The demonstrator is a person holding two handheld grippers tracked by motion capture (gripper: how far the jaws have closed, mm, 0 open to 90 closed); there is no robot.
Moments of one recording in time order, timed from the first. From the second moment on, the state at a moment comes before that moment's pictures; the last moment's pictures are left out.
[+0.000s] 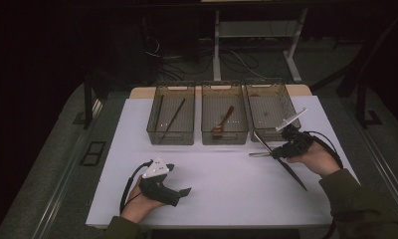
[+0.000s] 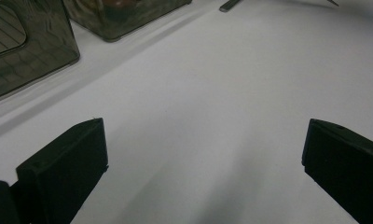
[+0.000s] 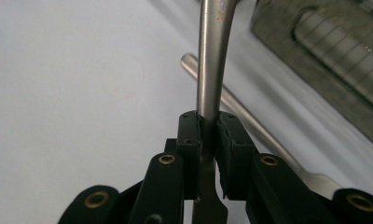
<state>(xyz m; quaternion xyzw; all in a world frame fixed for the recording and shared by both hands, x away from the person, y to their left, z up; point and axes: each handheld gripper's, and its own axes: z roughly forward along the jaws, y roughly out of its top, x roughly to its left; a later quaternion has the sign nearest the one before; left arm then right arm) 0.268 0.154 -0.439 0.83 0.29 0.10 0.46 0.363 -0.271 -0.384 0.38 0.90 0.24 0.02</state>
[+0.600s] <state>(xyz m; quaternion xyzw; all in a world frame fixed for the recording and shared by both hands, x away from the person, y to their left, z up) 0.268 0.154 -0.439 0.83 0.29 0.10 0.46 0.365 -0.290 -0.357 0.40 0.84 0.36 0.05</state>
